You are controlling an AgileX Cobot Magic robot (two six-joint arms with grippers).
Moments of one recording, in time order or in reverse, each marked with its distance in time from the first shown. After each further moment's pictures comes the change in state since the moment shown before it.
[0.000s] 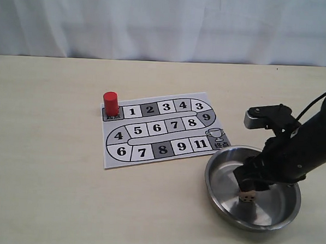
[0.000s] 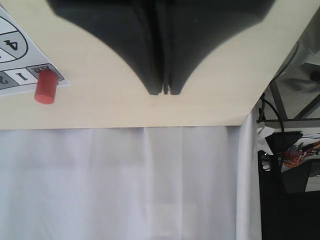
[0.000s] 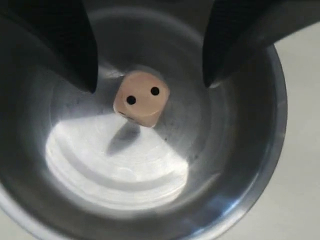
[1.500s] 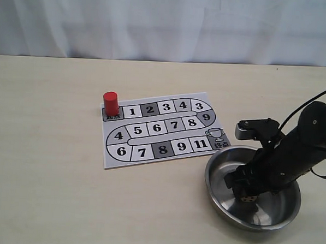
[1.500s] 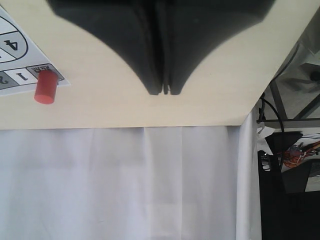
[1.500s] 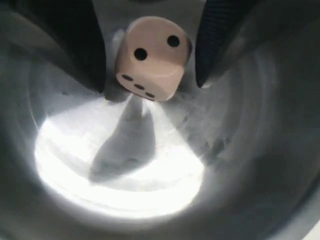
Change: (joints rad) left arm 0.000 0.000 0.000 0.000 0.000 0.000; right arm 0.002 0.167 -0.009 0.036 -0.118 0.000
